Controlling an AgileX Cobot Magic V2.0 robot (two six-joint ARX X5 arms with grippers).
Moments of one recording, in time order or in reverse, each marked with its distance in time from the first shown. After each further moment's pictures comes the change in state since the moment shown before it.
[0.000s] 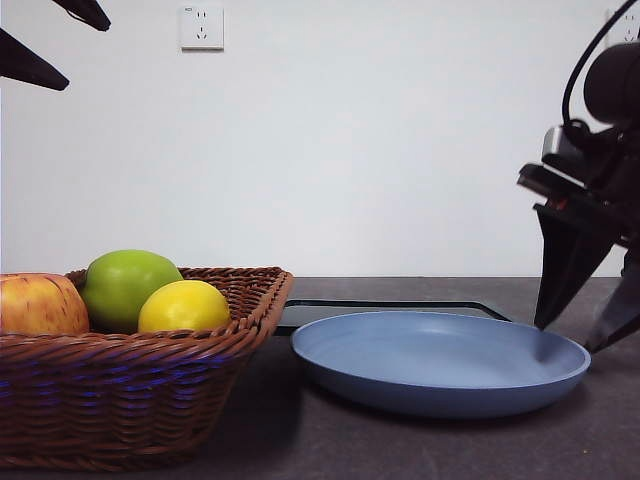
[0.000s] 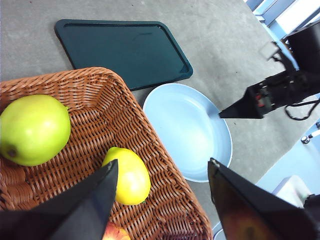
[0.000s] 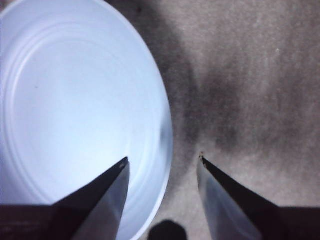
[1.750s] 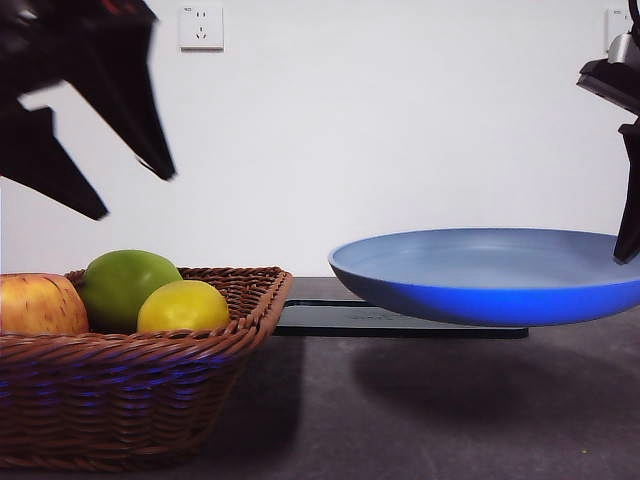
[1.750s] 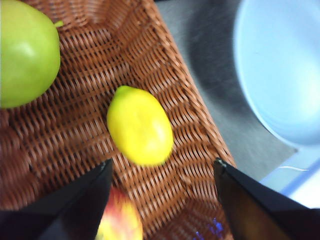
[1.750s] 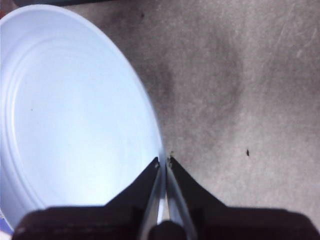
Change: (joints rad) left arm -0.303 0.303 0.059 -0.060 -0.333 -0.086; right arm -0.066 -0.289 0.000 -0.223 0.001 0.031
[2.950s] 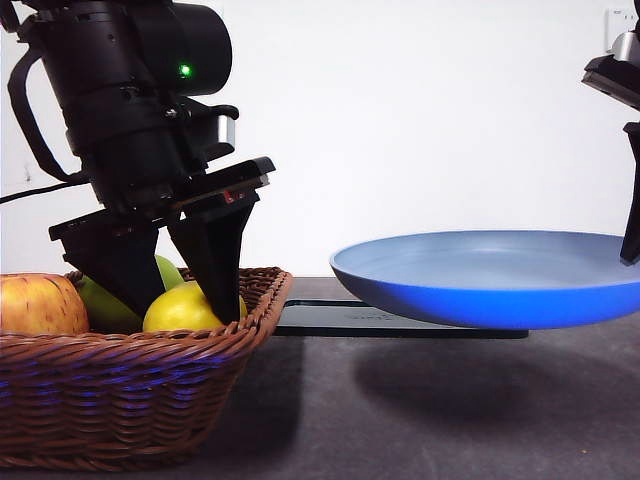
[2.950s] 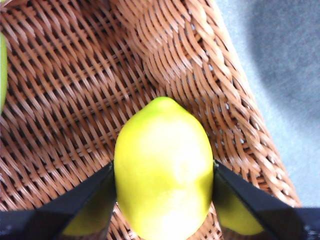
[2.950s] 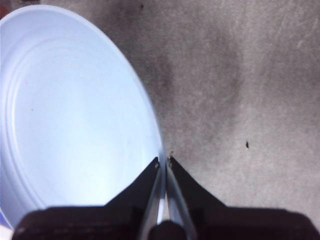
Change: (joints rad) left arm -0.094 0.418 0.129 0.048 -0.127 0.018; right arm 0.000 -0.006 0.000 -0.025 0.000 -0.008
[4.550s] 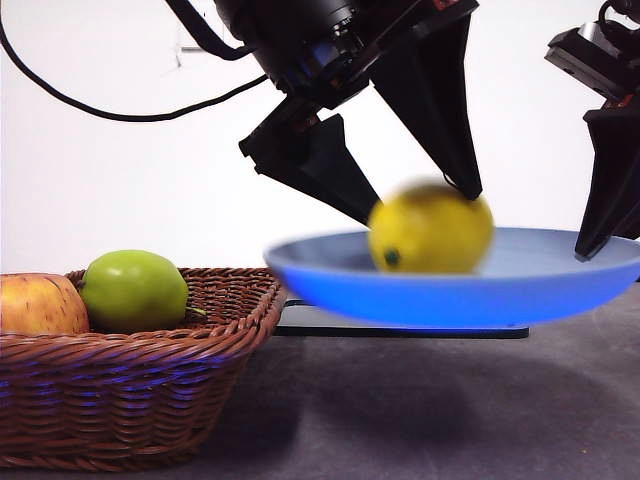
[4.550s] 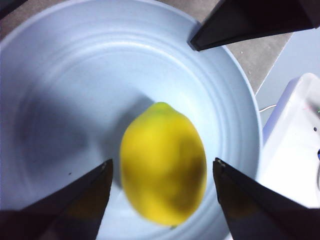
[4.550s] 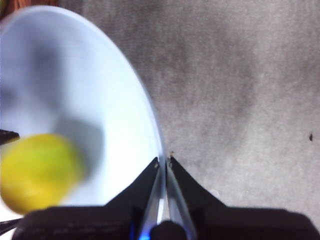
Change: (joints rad) left arm -0.342 -0.026 0.146 0.108 0.082 0.027; right arm 0.124 0.000 0.000 0.003 -0.048 0.056
